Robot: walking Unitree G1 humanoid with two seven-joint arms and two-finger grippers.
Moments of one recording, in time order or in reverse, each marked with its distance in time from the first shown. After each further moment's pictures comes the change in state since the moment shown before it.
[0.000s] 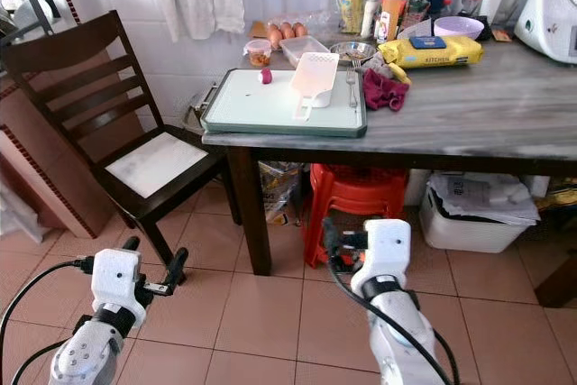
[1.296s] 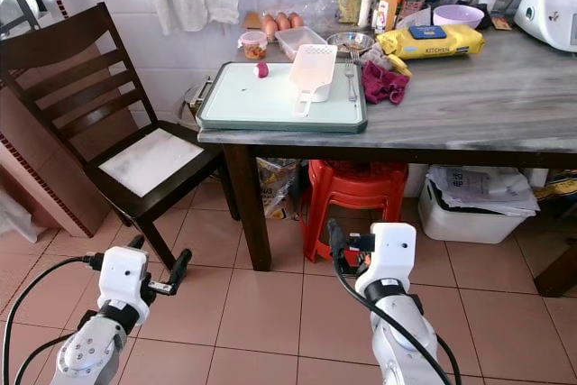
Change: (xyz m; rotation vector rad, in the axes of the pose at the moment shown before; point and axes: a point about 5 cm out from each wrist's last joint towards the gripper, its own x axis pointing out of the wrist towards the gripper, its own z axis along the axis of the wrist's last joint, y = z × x) left arm 0.006 0.001 -0.007 0.047 0.021 -0.027; right arm -0.003 -0.003 -0.003 0.024 0.003 -0.022
